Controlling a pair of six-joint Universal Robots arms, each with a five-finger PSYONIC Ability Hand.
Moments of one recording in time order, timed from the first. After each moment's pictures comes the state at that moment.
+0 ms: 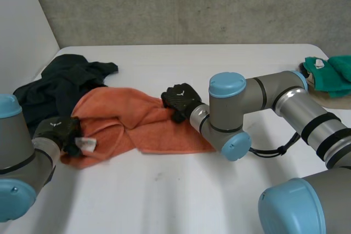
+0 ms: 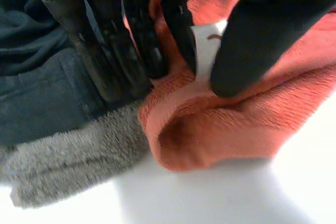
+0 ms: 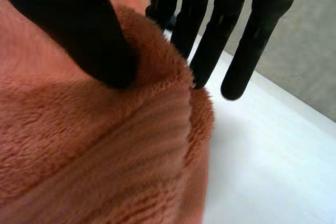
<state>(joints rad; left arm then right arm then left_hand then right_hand) 4.52 -1.93 -1.82 3.30 -1.66 3.34 2.21 -0.32 0.40 0.16 1.36 2.88 1.07 1.02 1.04 1.05 0.87 1.05 1.13 1.12 1.12 0.94</state>
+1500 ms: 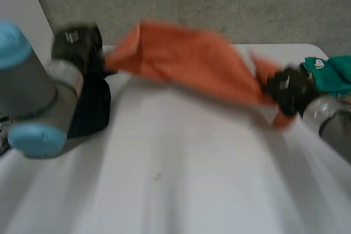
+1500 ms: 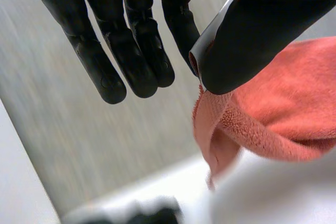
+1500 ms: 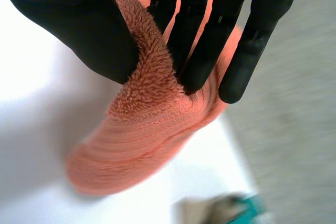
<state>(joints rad) 4.31 -1.94 -1.40 3.36 -1.71 3.23 1.72 -1.24 1.62 -0.09 1.22 2.25 1.16 1.20 1.19 1.20 0.98 1.09 1.16 1.18 1.18 1.00</state>
